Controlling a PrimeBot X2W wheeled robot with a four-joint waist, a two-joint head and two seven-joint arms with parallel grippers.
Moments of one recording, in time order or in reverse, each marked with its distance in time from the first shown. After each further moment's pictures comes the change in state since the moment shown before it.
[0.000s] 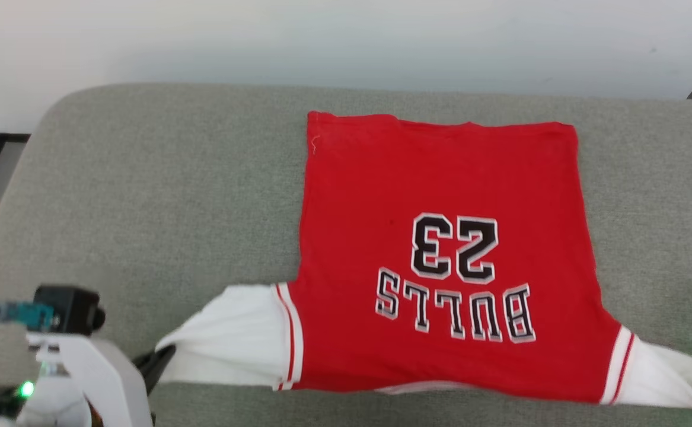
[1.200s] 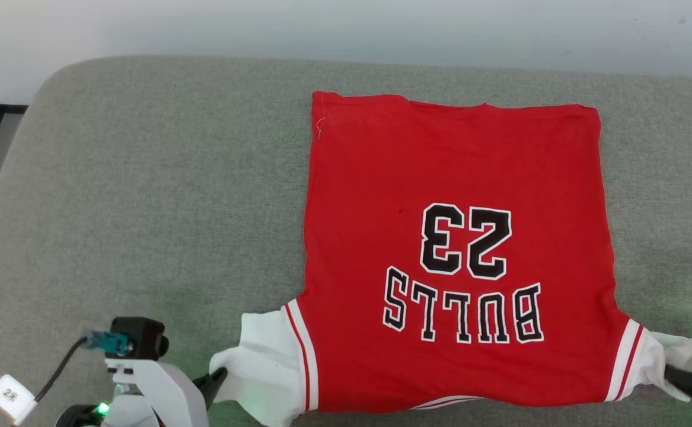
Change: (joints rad) left arm -0.020 -0.235 -0.142 0.276 0.075 -0.130 -0.092; right arm -0.102 0.176 0.010 -0.007 -0.365 0.001 0.027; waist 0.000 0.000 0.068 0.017
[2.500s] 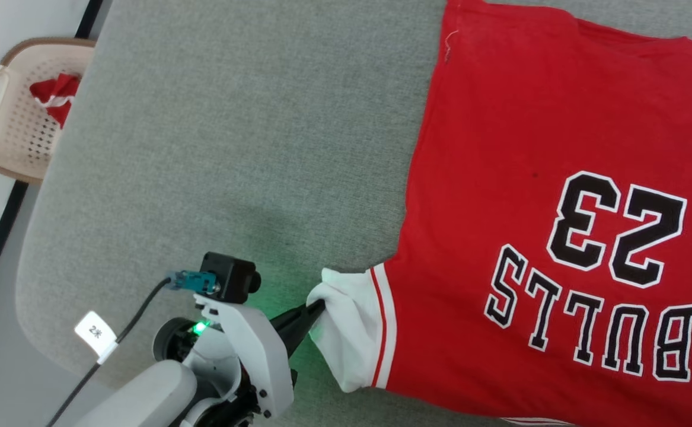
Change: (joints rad) left arm -0.235 -0.218 -0.089 0.124 0.088 -0.178 -0.018; right arm -0.945 0.060 -0.189 0.713 -0.507 0.000 -0.047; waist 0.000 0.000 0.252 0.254
